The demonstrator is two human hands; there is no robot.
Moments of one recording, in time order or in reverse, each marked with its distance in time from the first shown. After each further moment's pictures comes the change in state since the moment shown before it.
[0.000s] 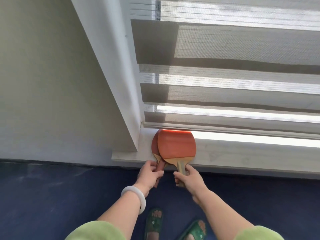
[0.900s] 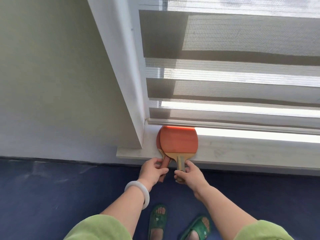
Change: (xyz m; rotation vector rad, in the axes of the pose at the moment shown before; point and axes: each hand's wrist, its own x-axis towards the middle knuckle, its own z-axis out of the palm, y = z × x) left_hand 0.001 0.000 -0.009 0.113 -0.006 0.027; right_hand 0.010 0.008 0.011 -0.030 -0.045 0.020
